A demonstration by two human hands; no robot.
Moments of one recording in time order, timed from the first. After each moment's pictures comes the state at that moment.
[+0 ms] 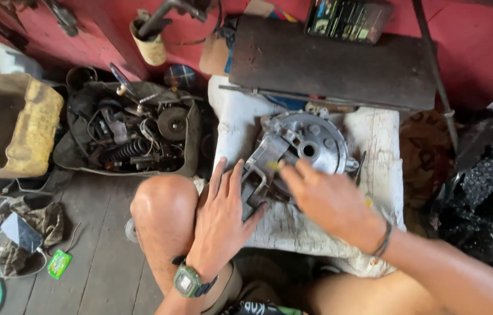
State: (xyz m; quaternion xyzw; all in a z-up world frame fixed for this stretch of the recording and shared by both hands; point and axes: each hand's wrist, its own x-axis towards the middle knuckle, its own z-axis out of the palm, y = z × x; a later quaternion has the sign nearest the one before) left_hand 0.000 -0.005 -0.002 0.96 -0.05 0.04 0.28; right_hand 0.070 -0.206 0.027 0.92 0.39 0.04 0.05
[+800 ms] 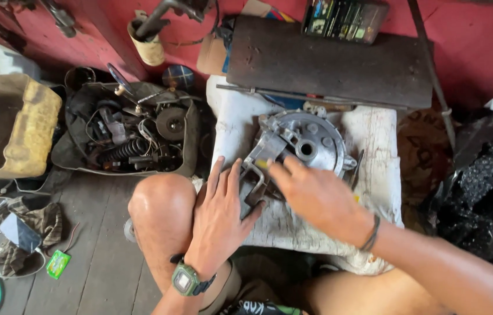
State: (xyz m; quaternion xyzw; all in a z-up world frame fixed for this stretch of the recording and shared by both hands) left_hand -0.001 -0.004 -0.005 0.96 -0.05 0.05 0.27; right_hand 0.072 -0.188 0.043 0.93 0.37 -0.04 -0.04
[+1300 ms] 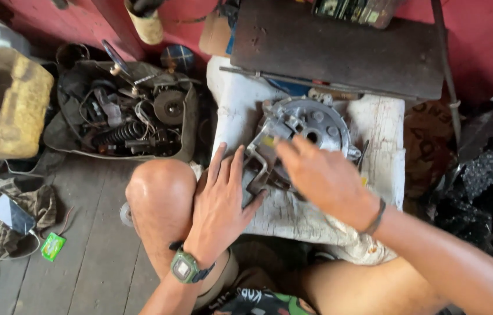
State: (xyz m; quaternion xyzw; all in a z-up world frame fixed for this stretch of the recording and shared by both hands) left_hand 0.000 -0.003 -0.004 0.96 -0.06 0.06 0.25; right_hand 0.084 -0.189 0.034 0.93 0.37 0.03 -0.01
